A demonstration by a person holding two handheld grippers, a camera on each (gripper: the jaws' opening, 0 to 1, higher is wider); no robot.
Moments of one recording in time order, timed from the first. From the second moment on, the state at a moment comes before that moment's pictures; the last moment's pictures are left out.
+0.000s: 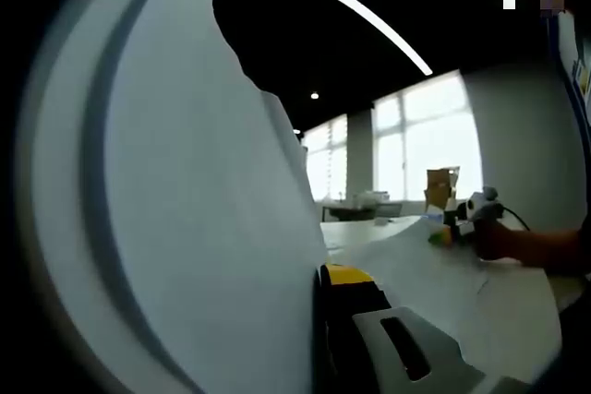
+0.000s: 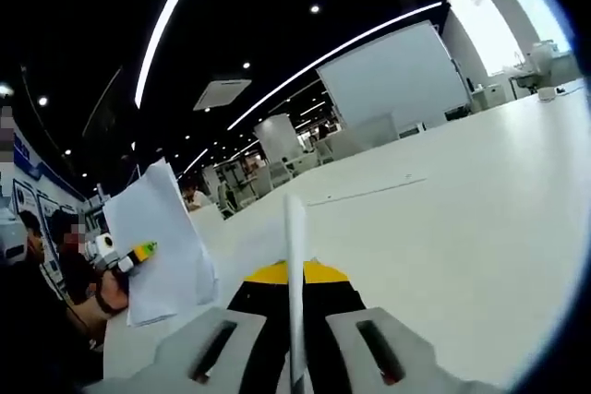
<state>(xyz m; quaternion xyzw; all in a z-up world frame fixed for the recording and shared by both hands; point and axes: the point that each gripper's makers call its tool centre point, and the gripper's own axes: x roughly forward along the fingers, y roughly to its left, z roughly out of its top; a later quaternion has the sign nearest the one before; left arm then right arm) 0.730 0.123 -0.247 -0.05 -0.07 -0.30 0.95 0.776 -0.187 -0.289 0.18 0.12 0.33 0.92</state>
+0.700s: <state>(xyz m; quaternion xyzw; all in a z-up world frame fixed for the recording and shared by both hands) 0.732 0.127 -0.249 -0.05 -0.07 -0.30 0.95 0.768 -0.178 -0.255 0.18 0.09 0.33 0.92</state>
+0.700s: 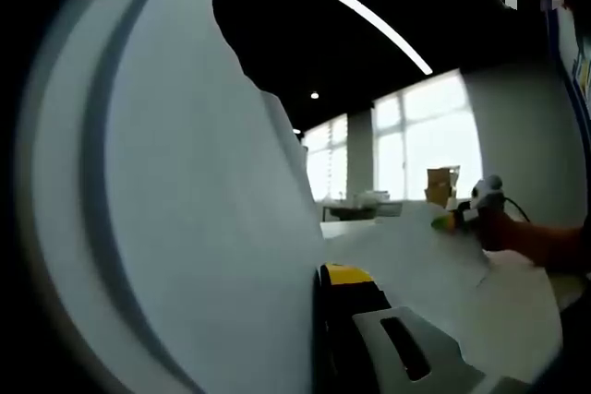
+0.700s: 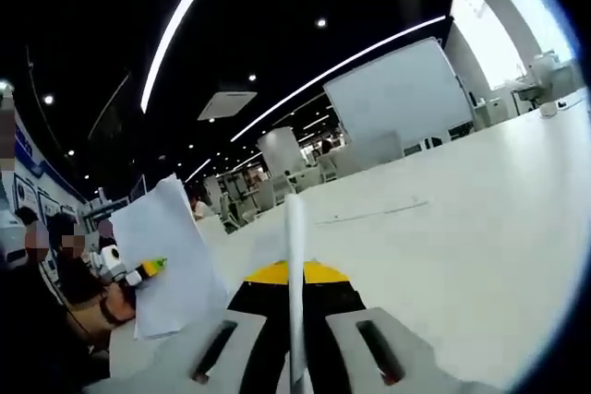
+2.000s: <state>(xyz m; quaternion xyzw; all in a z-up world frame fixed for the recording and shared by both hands) 0.730 0.128 -0.248 -0.05 -0.07 -0.30 0.95 0.739 -0.148 -0.155 0.21 -0.02 0.37 0.91</state>
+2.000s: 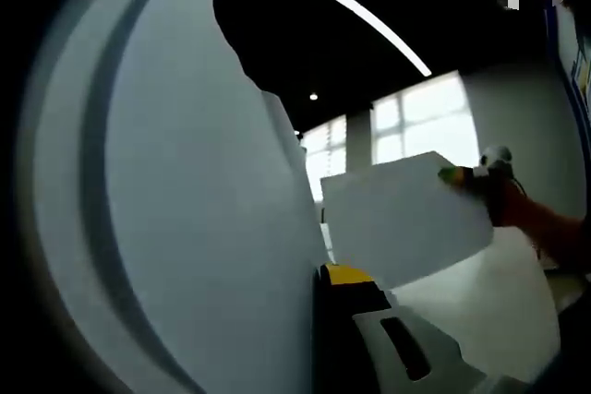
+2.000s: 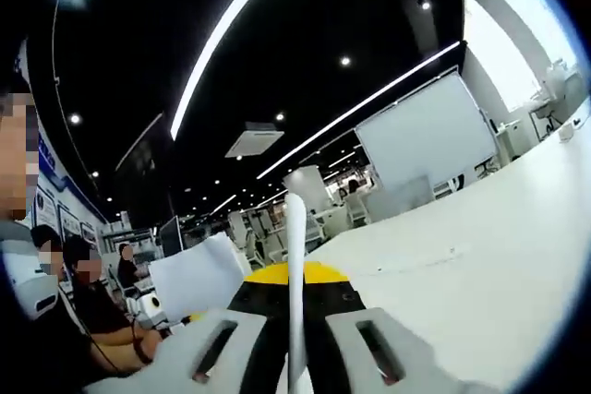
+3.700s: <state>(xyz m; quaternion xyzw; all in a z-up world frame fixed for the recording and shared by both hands) 0.729 0.127 -0.247 -0.06 -0.07 -0.30 0.95 0.716 -0.130 -0.074 0.25 -0.14 0.39 0.87</state>
